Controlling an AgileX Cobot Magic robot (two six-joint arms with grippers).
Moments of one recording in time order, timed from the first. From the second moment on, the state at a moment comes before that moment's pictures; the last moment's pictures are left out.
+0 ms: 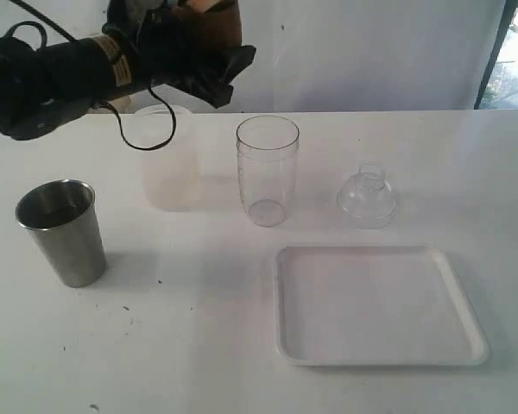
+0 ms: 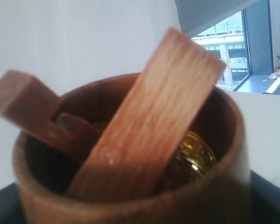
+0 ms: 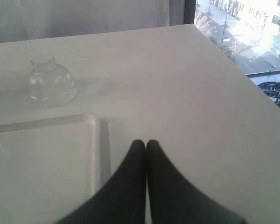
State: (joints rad) left arm -0.43 1.82 -1.24 0.72 -0.54 -0.34; right arm -0.08 0.00 0.00 -0.02 0.36 0.03
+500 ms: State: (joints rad) left arm -0.43 2.07 -1.56 0.72 -0.44 -0.15; right arm -0.08 0.00 0.00 -0.02 0.36 0.03
